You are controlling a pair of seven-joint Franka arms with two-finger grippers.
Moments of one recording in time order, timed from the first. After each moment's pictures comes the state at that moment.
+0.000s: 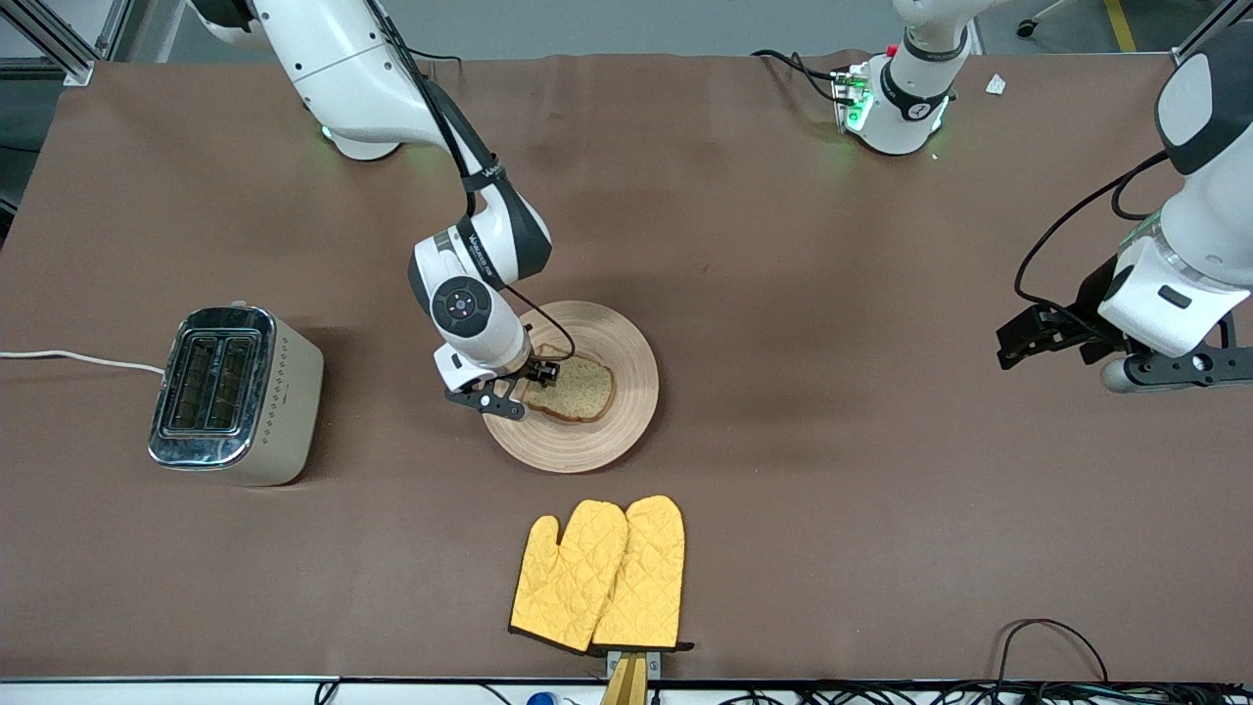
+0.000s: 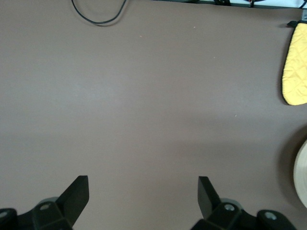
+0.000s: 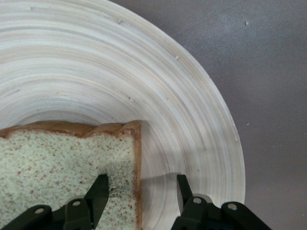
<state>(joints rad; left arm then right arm) 0.38 0.18 -0.57 -1.54 0.12 1.80 -0.25 0.64 0.61 -0.09 -1.79 0.18 2.36 0.73</state>
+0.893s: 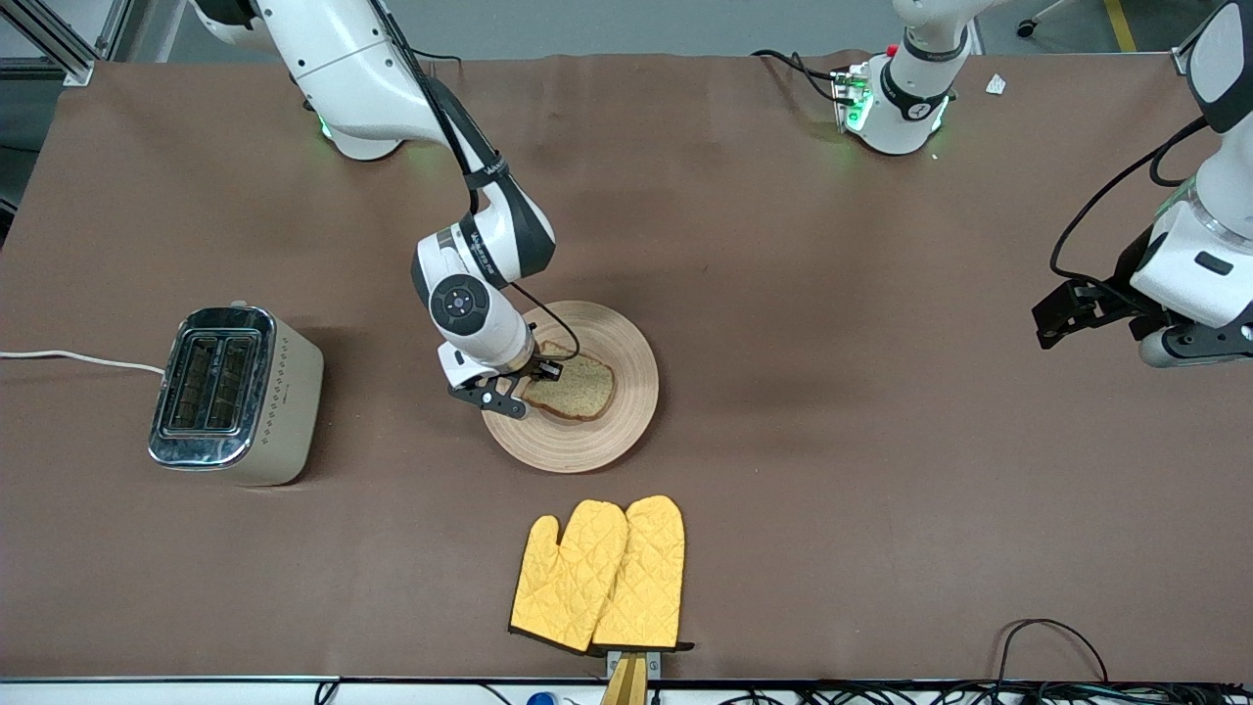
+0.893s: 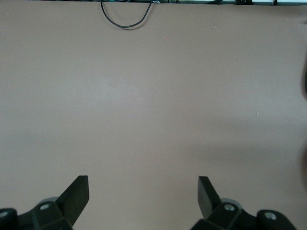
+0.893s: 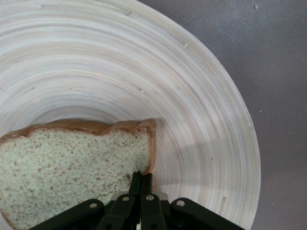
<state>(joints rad) 0.38 0.16 -0.58 -1.47 0.19 1.70 -0.25 0.65 0.60 -0.09 -1.79 0.24 2.36 0.74</state>
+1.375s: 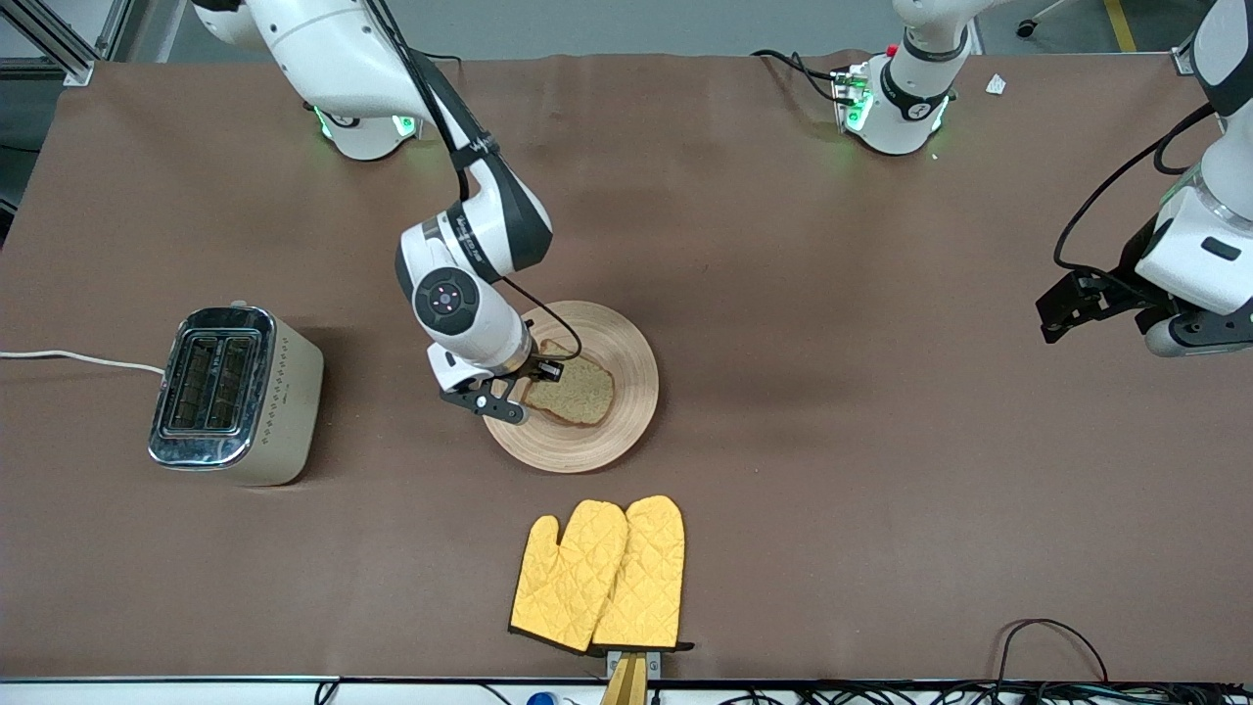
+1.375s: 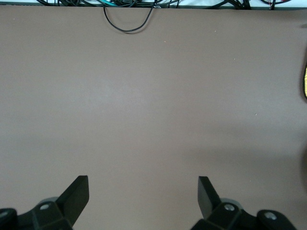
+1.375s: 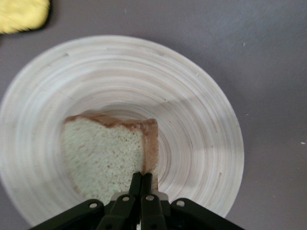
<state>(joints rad) 0.38 0.14 -0.58 -1.47 0.19 1.70 -0.25 0.65 0.55 -0.13 -1.64 0.24 2.16 0.74</state>
